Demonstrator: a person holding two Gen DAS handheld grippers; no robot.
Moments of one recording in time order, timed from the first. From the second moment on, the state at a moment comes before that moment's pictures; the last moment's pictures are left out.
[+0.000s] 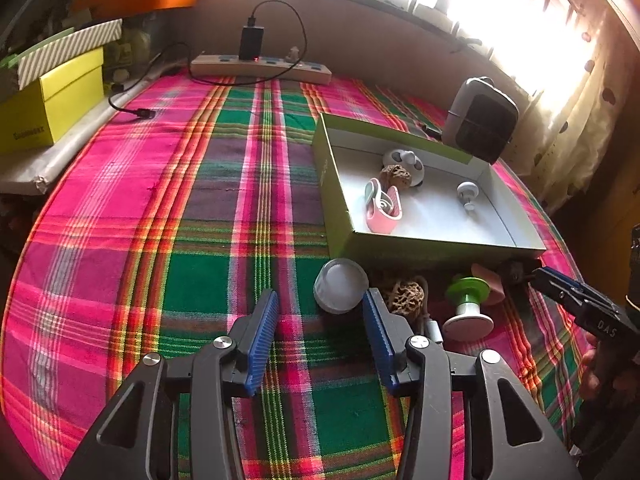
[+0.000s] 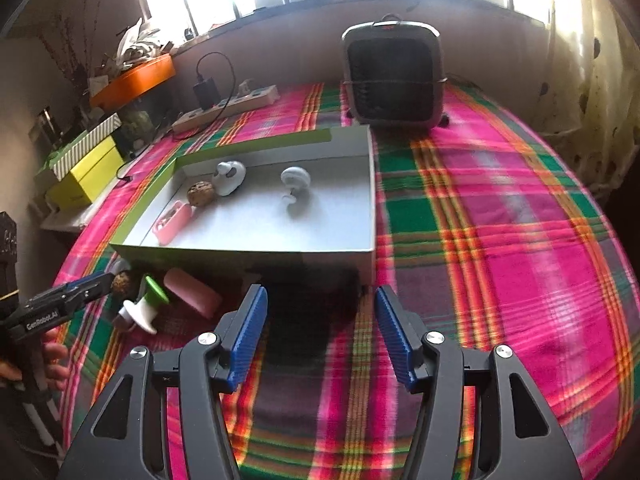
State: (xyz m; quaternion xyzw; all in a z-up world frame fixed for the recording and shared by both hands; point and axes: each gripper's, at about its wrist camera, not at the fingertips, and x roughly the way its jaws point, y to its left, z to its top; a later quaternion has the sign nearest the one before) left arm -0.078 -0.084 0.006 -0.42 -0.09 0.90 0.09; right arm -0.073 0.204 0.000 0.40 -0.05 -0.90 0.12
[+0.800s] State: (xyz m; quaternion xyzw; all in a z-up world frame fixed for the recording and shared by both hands) left arm -0.078 -0.085 0.007 -0.42 -0.09 0.90 0.09; right arm -0.052 0.184 0.004 0.40 0.00 -0.90 0.17
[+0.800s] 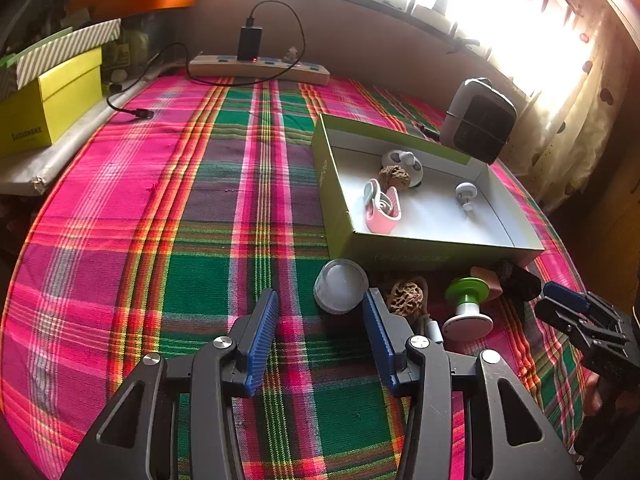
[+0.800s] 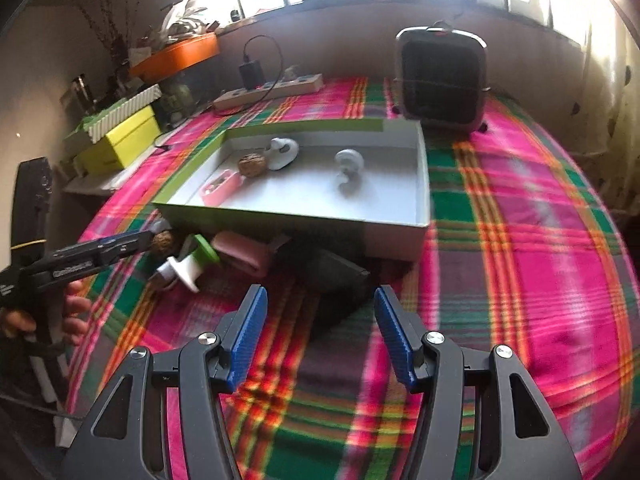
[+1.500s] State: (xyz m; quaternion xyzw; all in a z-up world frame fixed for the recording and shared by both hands) left arm -0.082 -0.080 0.008 -0.42 -0.09 0.90 0.09; right arm -0.068 0.167 -0.008 0.42 0.04 -0.87 0.25
